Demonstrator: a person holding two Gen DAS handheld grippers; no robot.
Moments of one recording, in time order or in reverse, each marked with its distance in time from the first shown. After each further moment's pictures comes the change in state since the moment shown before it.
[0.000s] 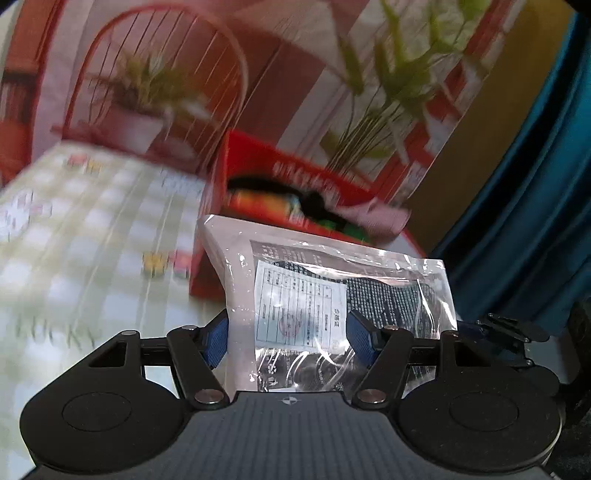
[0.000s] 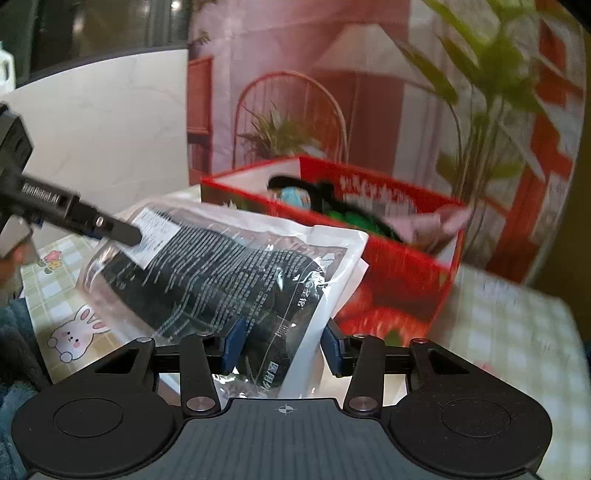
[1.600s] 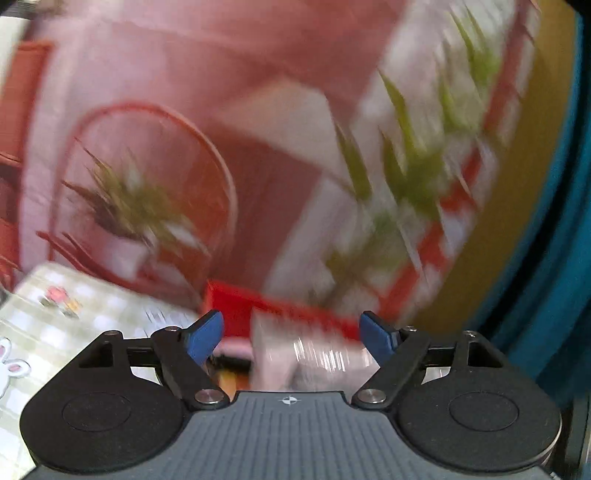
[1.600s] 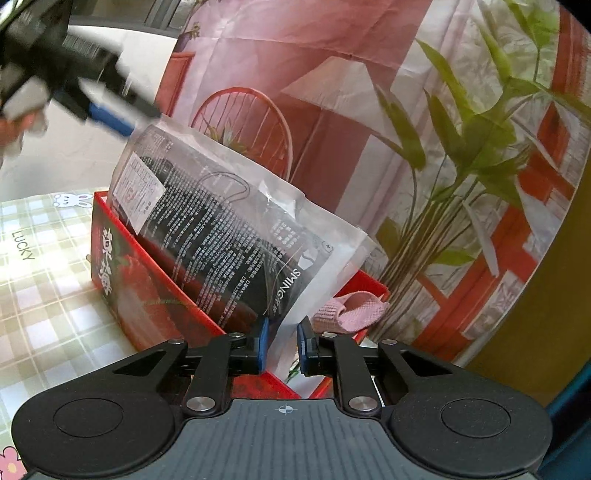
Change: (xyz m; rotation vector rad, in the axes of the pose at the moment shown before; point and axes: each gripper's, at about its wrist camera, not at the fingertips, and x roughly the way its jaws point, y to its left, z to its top) left arm 0.045 -0.025 0.126 -0.010 -0.259 0.080; right arm 0.047 -0.068 0.051 -0.228 -0.053 -0.203
